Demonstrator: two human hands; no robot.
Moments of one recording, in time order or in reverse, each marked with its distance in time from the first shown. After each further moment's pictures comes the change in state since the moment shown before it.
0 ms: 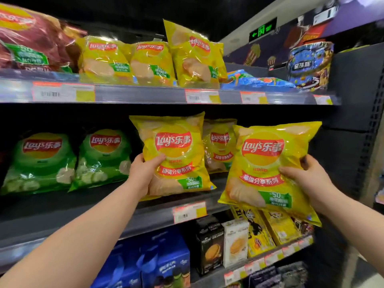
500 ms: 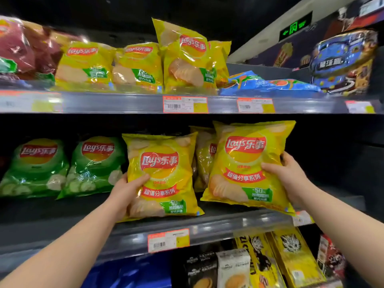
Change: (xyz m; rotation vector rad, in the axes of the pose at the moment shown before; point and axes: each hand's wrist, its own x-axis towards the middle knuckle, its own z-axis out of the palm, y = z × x) left_hand 0.030 -0.030 0.021 0.061 0.140 -0.042; right_hand 0.141 0.023 0.031 0.191 -0.305 -0.024
